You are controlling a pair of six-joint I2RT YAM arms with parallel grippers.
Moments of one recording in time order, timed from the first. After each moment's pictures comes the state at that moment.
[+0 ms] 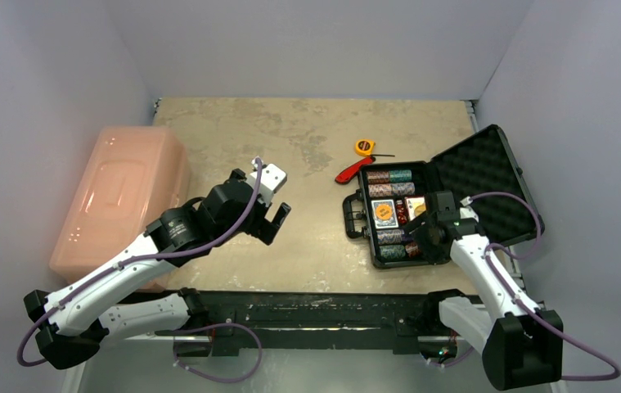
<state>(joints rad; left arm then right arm) -0.94 0.95 1.10 -0.78 -0.33 -0.09 0.13 0.98 0.59 -0.77 0.22 1.08</state>
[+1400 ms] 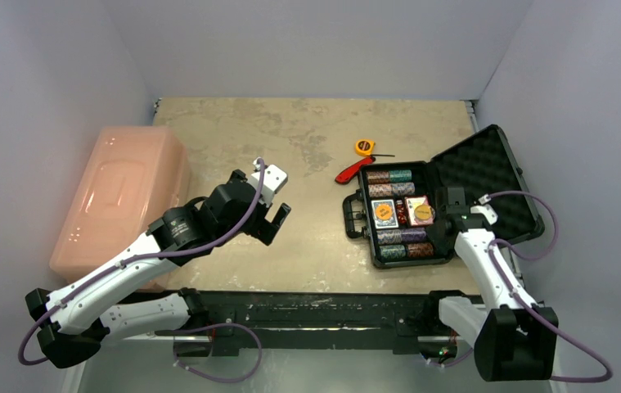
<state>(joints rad) -0.94 0.96 1.10 -0.79 -0.34 -0.09 0.03 1.01 0.64 -0.80 0.38 1.06</state>
